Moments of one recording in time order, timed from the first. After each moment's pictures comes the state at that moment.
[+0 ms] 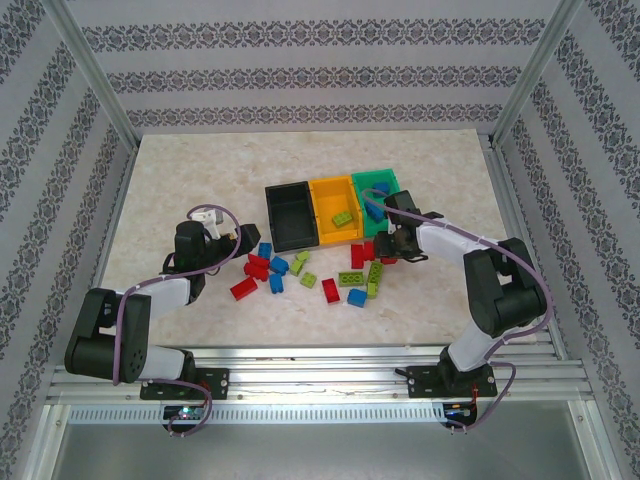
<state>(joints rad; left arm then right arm) -0.09 1.37 0.42 0.50 0.40 -0.56 0.31 1.66 0.95 -0.50 -0.02 0.31</state>
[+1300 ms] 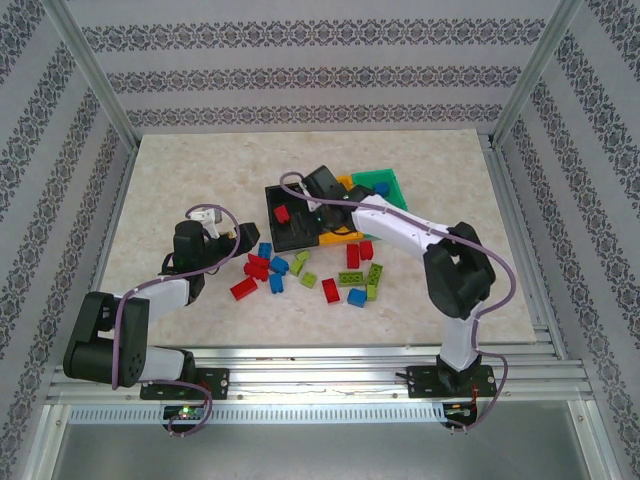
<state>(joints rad) -0.09 1.35 0.42 0.49 0.39 -0.56 0.69 1.88 1.47 -0.60 -0.07 0.29</state>
